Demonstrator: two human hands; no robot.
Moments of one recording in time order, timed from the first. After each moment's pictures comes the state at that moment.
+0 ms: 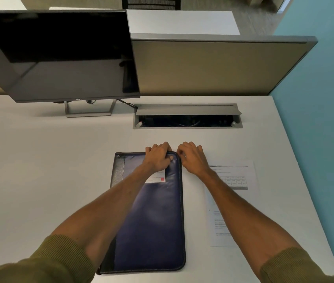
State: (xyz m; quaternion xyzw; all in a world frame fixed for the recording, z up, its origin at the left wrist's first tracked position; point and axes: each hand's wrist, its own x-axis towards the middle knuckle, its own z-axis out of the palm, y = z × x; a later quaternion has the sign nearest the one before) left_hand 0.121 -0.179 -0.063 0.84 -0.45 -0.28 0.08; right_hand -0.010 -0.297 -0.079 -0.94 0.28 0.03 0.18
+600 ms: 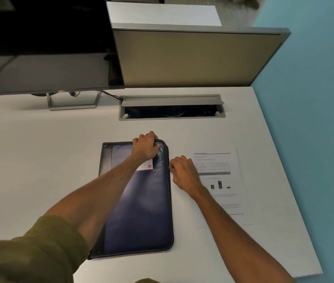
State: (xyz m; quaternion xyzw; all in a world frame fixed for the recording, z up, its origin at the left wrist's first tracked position) left_hand 0.106 -0.181 -0.055 0.86 -0.40 -0.28 0.11; right_hand -0.089 -0.231 -0.090 -0.94 0.29 0.03 0.16
